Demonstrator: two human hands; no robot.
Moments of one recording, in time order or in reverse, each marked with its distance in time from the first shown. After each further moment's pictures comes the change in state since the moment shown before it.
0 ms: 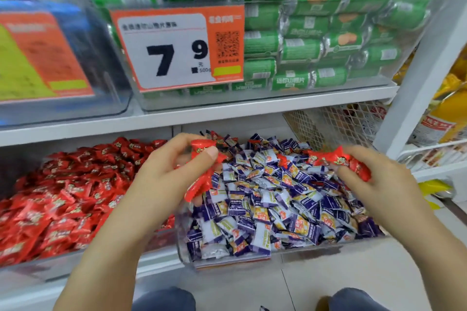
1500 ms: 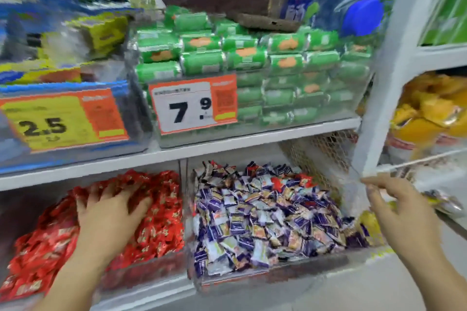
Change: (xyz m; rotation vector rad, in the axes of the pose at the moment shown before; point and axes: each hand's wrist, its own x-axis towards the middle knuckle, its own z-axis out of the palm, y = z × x) left_hand 0.017 -0.080 -0.097 1.222 0.305 -0.107; right_hand -0.031 0.023 -0.016 0.200 0.294 0.199
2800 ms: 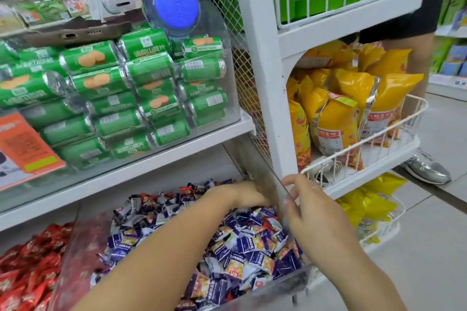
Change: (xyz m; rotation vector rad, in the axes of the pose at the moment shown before) left_hand 0.044 0.374 0.096 -0.068 -0.886 0.710; right_hand 0.029 0.045 0.003 -0.041 -0.330 0.056
